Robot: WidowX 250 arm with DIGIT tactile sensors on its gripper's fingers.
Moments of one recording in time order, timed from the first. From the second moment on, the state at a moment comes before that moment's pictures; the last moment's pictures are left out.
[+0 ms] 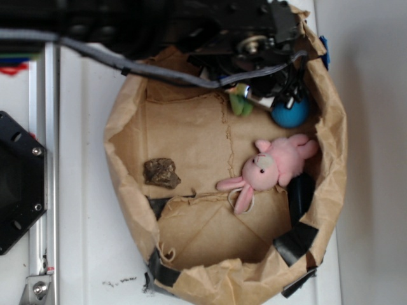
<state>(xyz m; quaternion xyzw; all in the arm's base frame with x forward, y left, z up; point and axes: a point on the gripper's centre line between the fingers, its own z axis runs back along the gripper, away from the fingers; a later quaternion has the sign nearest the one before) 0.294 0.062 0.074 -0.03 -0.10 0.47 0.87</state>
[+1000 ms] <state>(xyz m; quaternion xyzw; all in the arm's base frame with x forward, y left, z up) 0.270 0.000 0.119 -0.03 0.00 0.16 0.99</state>
